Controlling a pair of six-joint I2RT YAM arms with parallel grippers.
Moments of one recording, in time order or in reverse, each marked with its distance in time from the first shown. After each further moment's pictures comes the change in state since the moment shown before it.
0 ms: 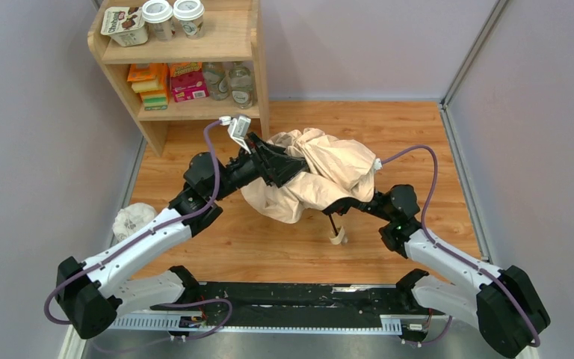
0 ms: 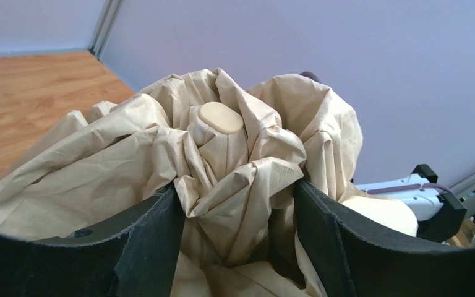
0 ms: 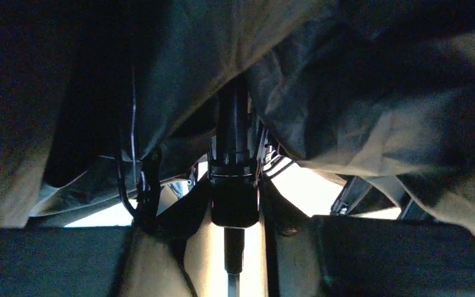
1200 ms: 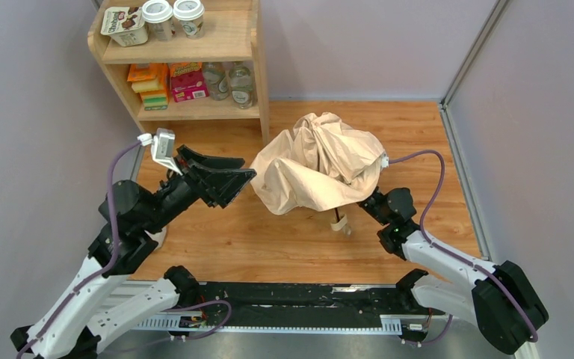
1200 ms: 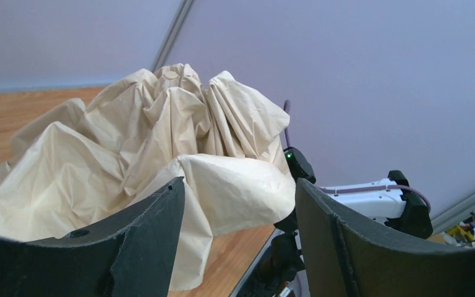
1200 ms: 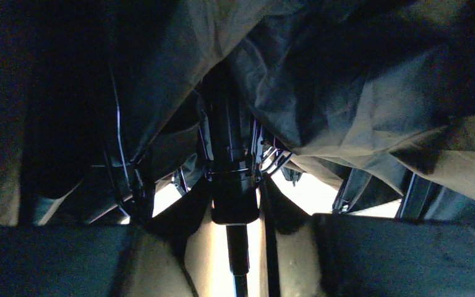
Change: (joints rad) left arm 0.006 -0.389 0.187 -0.612 -0.164 0.094; right arm 0.007 0.034 -0.042 0.040 0.389 -0.042
